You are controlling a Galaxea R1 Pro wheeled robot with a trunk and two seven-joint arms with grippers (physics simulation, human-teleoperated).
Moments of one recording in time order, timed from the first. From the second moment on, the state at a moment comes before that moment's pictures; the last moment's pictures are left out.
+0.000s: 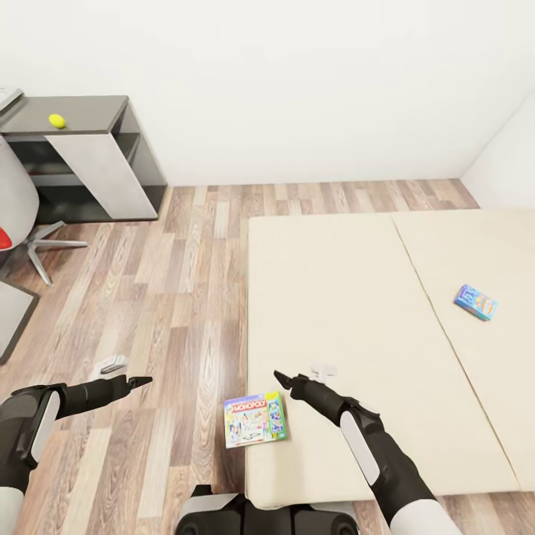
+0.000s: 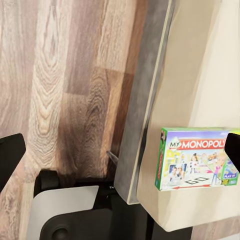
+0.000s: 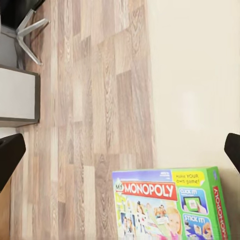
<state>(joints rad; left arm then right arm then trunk) -0.53 0.29 0.35 -1.09 0.05 0.91 -0.72 -0.49 0.07 0.11 -0.98 -0.42 0.33 0.40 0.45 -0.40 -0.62</state>
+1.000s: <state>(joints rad) -0.53 0.24 0.35 -1.05 0.05 0.84 -0.39 -0.52 0.09 0.11 -0.82 -0.38 0.38 -0.08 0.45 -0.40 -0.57</state>
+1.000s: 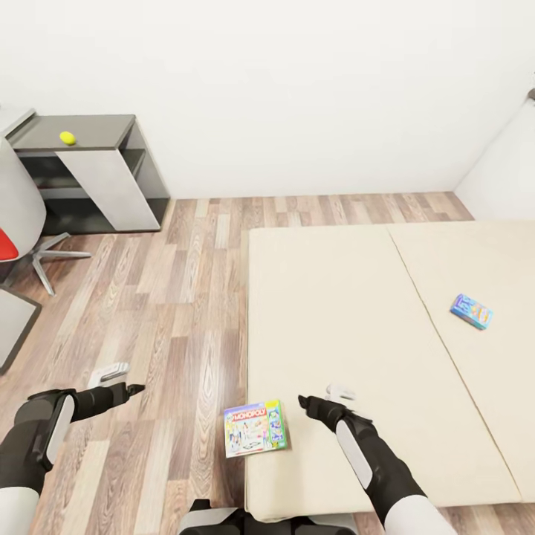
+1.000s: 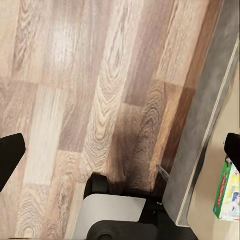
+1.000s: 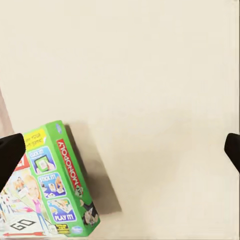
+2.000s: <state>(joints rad) -0.53 0.27 0.35 -0.99 0.05 0.83 -0.37 -0.52 0.08 0.11 -0.82 -0.38 0.42 -0.18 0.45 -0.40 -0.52</state>
